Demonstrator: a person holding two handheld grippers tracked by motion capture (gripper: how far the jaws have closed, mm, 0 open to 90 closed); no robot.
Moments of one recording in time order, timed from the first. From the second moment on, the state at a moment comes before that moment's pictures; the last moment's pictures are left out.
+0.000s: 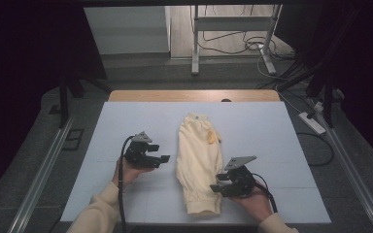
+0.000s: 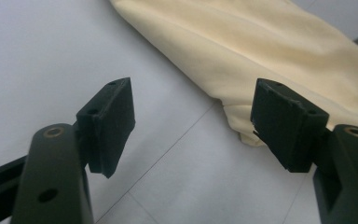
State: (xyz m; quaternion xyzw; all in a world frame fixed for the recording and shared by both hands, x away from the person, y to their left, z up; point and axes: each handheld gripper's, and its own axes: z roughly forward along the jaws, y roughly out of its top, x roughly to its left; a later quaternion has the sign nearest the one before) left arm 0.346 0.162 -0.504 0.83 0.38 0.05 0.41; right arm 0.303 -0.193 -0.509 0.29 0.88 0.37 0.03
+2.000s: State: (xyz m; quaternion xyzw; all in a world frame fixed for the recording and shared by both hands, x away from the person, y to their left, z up) left arm 0.380 0.147 -0.509 0.82 0.39 0.04 0.42; right arm 0.360 -0.210 -0.492 0.31 0.86 0.41 0.09
